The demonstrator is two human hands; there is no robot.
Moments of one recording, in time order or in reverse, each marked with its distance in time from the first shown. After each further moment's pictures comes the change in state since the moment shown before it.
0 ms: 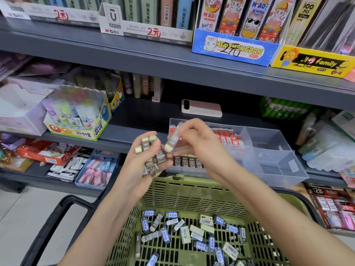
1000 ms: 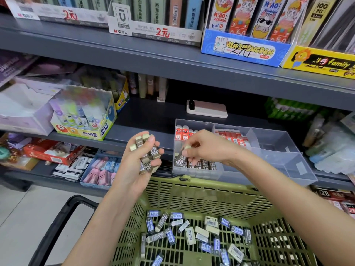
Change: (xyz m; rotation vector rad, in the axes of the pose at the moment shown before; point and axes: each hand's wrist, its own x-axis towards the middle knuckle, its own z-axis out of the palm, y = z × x) left_hand 0.006 0.012 -0.007 -0.148 0.128 -0.017; right_hand 0.036 0.011 -0.025 -0.724 -0.306 0.161
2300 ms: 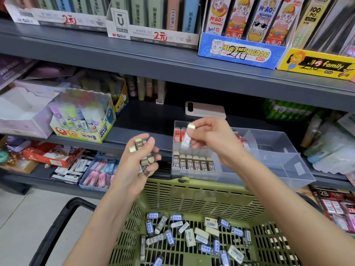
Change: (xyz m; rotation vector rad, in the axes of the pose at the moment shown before) left_hand 0.005 0.000 -0.007 0.114 -0.005 0.002; right_hand -0.011 -0.011 -0.003 0.597 0.402 -0.044
